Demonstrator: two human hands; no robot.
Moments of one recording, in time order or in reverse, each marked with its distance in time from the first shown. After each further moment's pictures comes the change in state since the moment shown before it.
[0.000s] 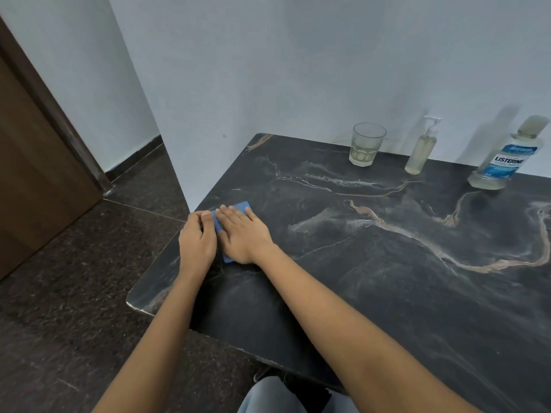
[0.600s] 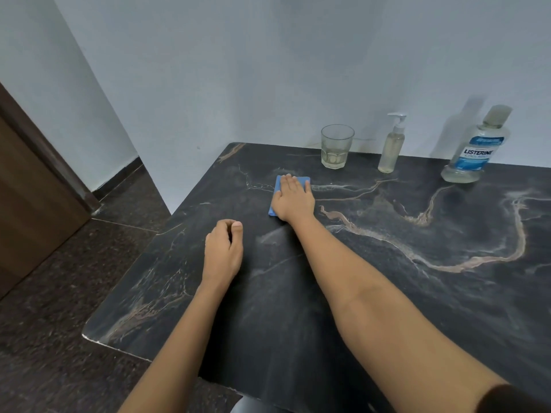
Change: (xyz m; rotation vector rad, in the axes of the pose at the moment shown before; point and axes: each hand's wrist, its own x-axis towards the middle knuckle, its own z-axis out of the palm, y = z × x) left_hand -0.023 0.031 0.089 0.127 -0.180 0.166; right_hand 0.013 0.176 -0.049 0.041 0.202 0.487
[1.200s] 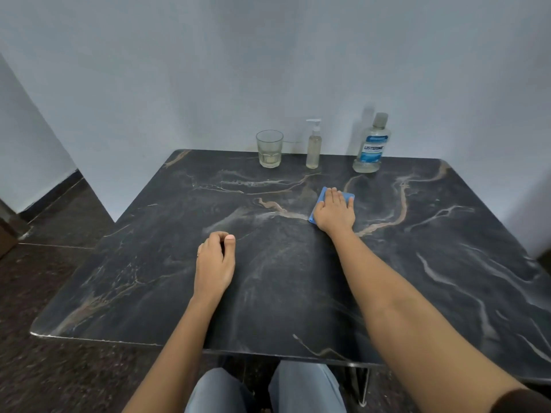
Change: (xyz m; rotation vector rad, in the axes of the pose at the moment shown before) left_hand -0.081 0.034 0.039 -0.014 -0.109 0.195; right_hand -0.133 0.179 -0.068 -0.058 0.107 0.415
